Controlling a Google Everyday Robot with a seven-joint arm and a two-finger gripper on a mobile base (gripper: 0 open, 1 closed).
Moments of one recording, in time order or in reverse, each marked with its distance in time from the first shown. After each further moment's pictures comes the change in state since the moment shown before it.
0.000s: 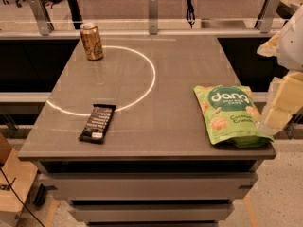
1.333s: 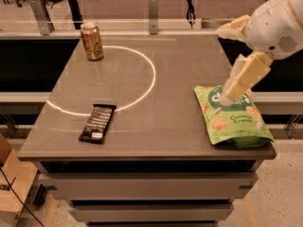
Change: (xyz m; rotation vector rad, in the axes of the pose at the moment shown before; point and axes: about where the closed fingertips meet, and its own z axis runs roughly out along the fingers) arm -0.078 -0.042 0.018 -0.018 -0.444 -0.115
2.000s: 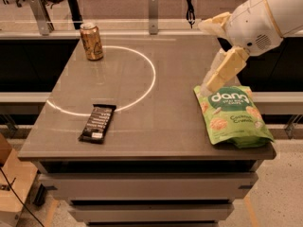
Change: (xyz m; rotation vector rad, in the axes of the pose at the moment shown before) arm -0.031 -0.023 0.028 -0.008 -0.159 -0.039
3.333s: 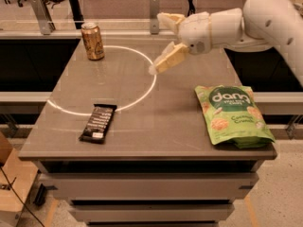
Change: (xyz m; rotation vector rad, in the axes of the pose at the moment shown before) arm -0.045 -0.090 0.113 0.054 -0.470 -0.035
